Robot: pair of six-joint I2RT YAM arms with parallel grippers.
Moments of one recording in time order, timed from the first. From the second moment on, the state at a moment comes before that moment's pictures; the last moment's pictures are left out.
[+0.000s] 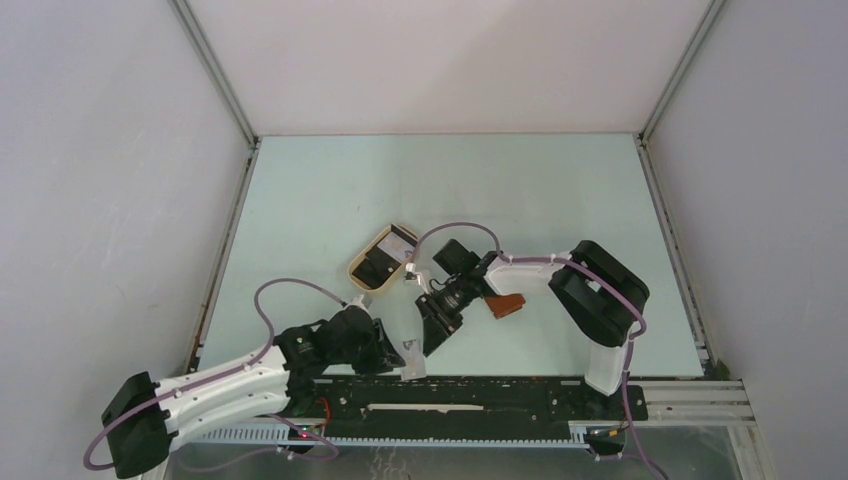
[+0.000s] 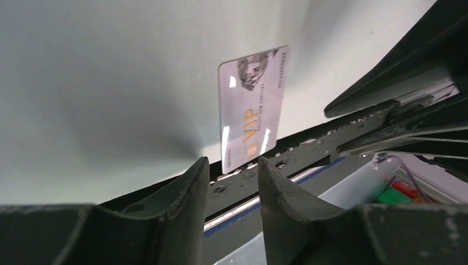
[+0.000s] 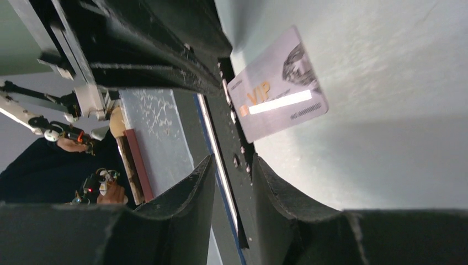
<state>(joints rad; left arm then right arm) -0.96 0.70 0.24 -0.43 0.07 -1.22 0.87 1.83 0.98 -0.29 -0.95 0.18</state>
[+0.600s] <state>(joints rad) -0.97 0.83 0.22 -0.32 0.17 -1.32 0.89 1.99 1.07 -0.23 -0.92 0.28</state>
